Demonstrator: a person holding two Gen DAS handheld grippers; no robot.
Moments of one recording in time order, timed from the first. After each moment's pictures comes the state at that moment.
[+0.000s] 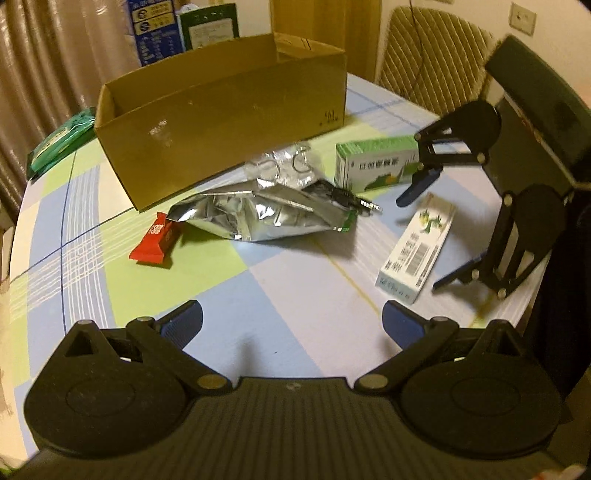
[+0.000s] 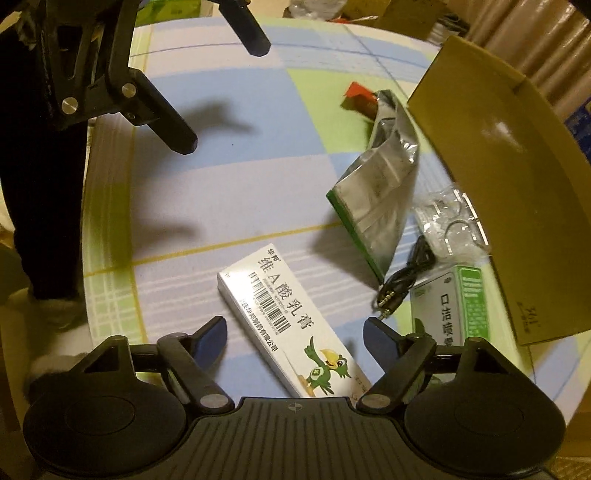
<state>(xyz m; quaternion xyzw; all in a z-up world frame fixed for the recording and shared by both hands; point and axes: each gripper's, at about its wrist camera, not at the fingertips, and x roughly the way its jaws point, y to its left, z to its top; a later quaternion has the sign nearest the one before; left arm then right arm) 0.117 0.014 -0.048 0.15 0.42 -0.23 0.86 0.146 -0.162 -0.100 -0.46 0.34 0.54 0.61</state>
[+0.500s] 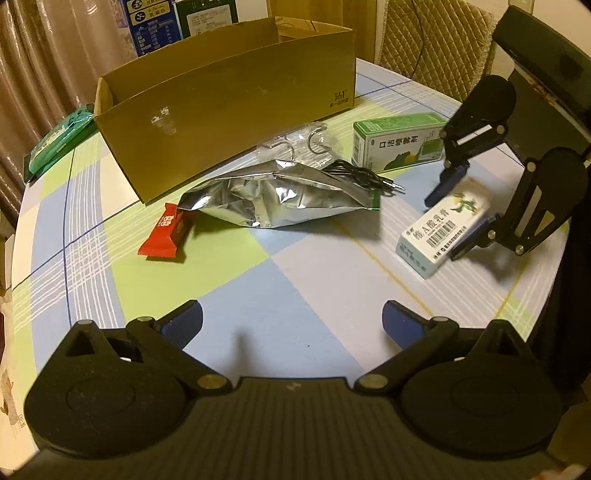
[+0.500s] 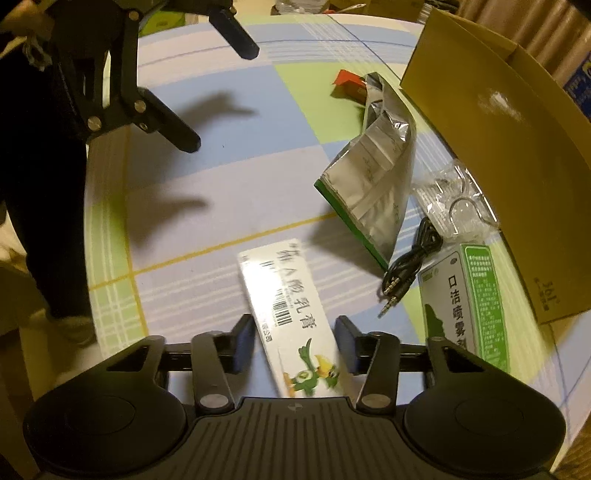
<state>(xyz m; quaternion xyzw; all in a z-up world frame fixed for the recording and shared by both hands) 0.133 0.027 -0.062 0.17 0.43 -0.23 0.86 0.161 -0.162 -0.097 -0.42 0.39 0.55 0.61</state>
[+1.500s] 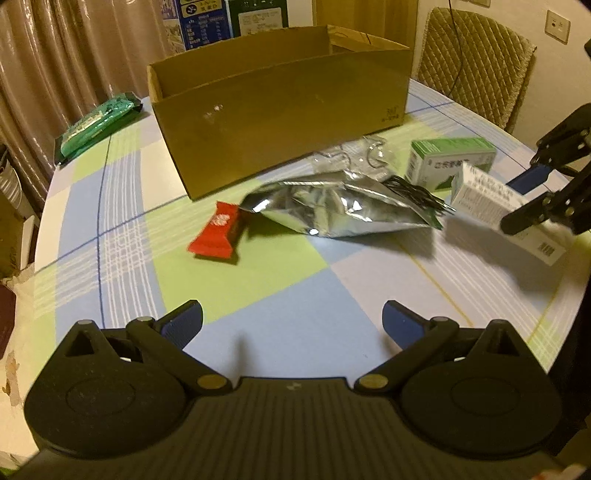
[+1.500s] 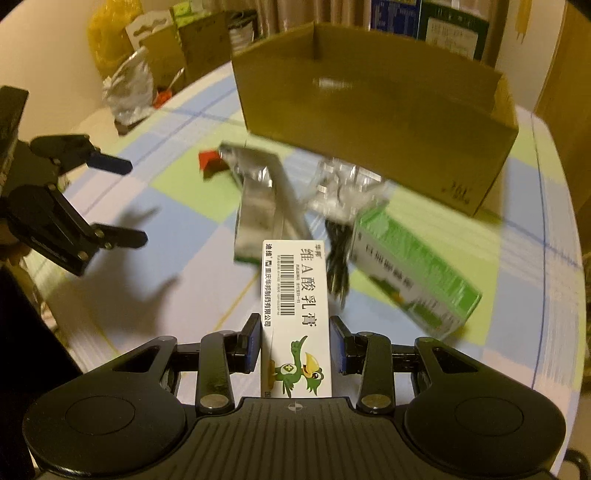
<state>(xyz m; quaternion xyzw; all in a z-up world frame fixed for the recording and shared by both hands) 0.155 0.062 -0.058 0.14 0.42 -0.19 0.88 0.168 -0.181 -0.037 -0.18 0.46 0.39 0.78</state>
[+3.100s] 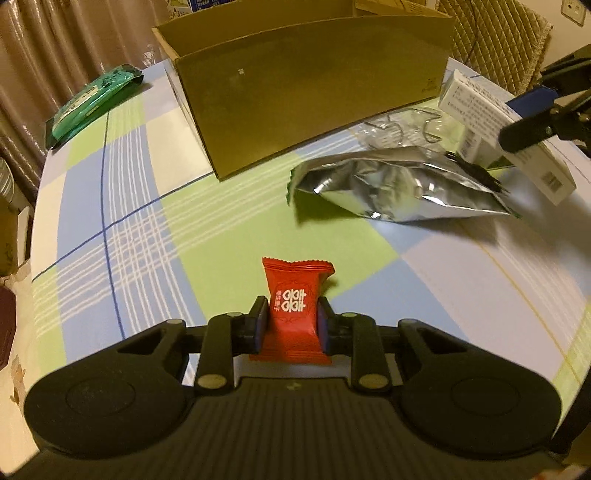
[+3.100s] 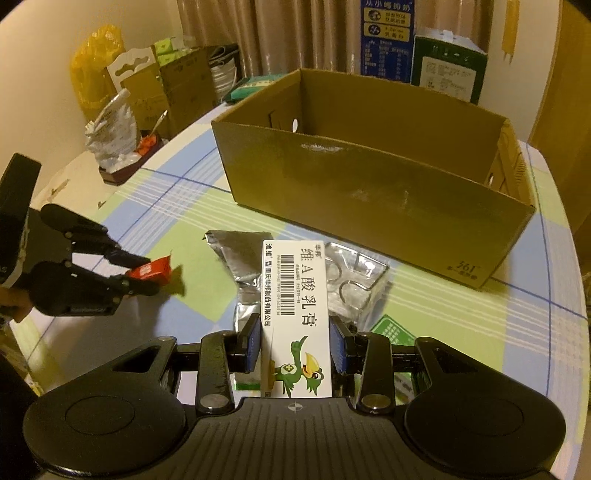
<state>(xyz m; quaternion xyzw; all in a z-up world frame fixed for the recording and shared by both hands) 0.207 0.094 -0.078 0.16 0.47 -0.19 0.85 0.206 -0.131 -0.021 -0.14 0.43 0.37 0.81</state>
